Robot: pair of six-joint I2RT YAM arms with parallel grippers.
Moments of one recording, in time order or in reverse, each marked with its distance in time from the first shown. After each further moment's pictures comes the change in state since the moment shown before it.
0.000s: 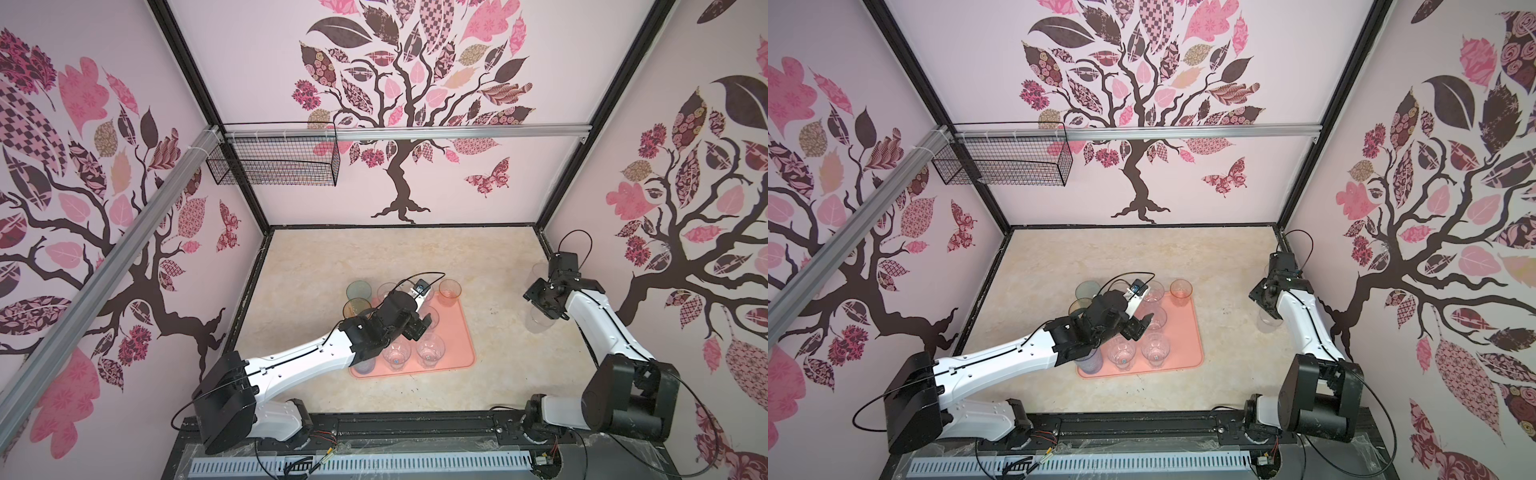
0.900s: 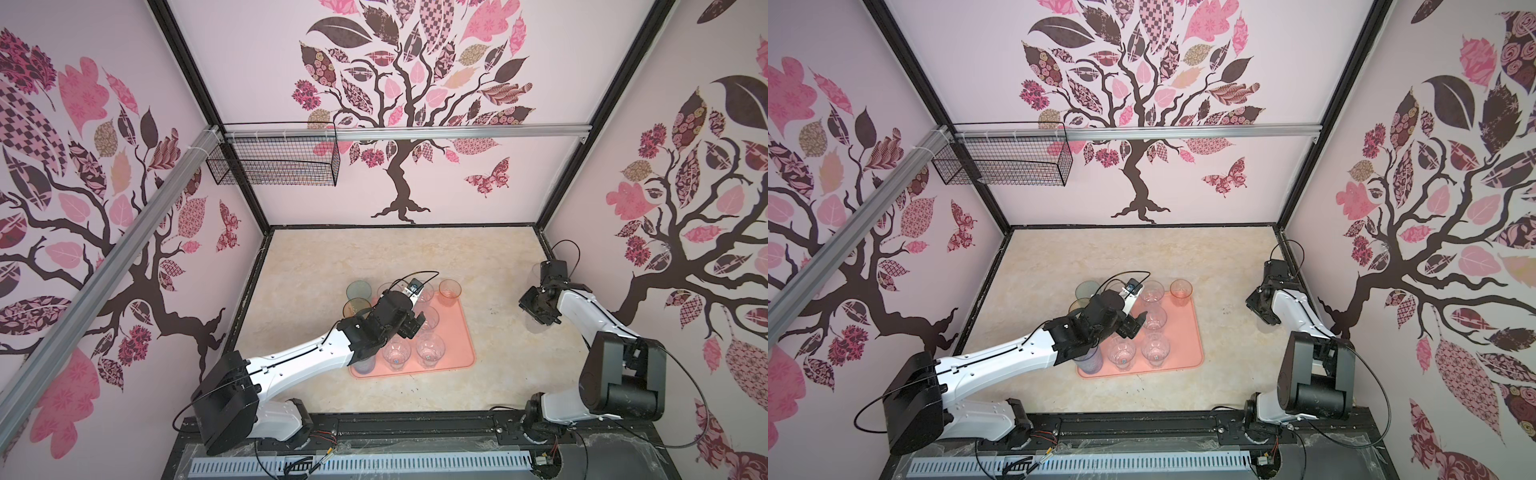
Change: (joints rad) left arm 0.025 -0.002 -0.035 0.012 -0.039 0.000; right arm 0.000 0.103 -0.093 0.105 -0.027 0.005
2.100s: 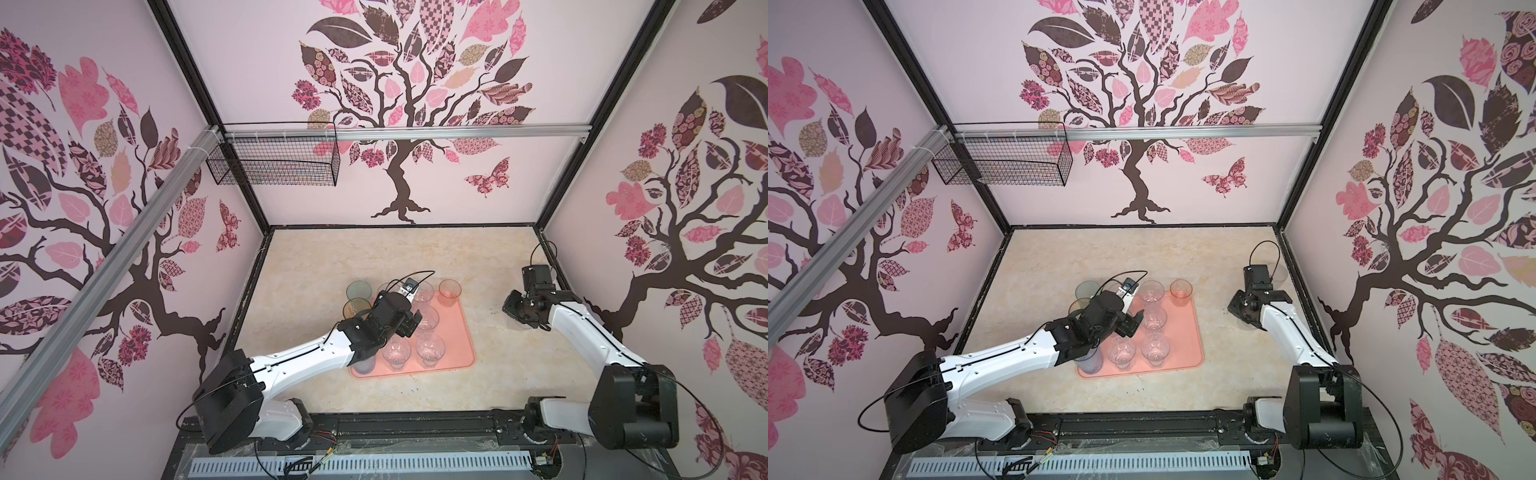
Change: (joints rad) left arm 0.013 0.001 -0.032 0.034 -0.039 -0.046; right arm 0.225 -0.169 -0.062 -0.040 -0.013 -0.026
